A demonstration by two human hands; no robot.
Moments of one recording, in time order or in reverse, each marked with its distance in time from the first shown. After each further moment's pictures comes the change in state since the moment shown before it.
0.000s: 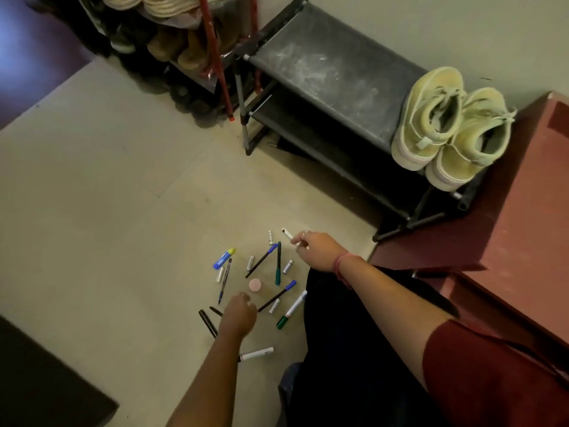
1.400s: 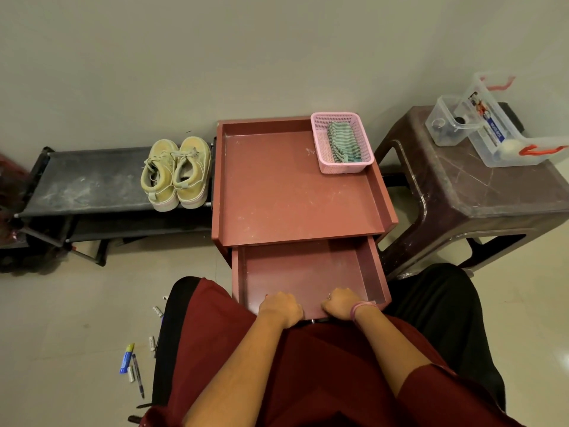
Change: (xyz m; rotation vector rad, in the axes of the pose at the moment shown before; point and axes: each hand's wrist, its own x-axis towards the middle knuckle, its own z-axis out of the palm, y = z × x) left_hand -0.276 0.284 0.186 1.177 -0.309 0.774; right_hand -0.363 0.287 0.029 0.351 0.184 0.564
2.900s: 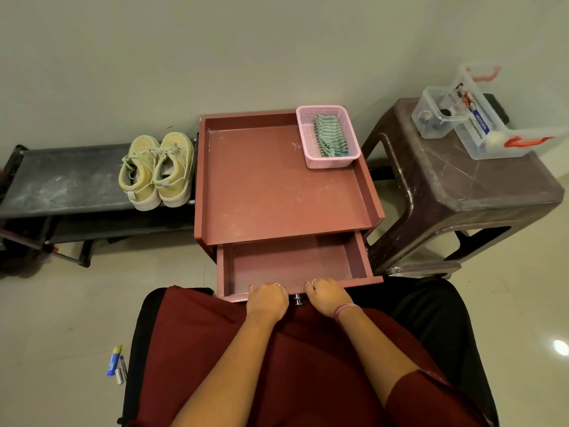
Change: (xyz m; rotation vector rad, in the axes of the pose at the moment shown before) left_hand 0.026 0.001 0.013 -0.032 0.239 -0.071; right_hand 0.000 -0.002 0.003 0.067 0.261 -0.160
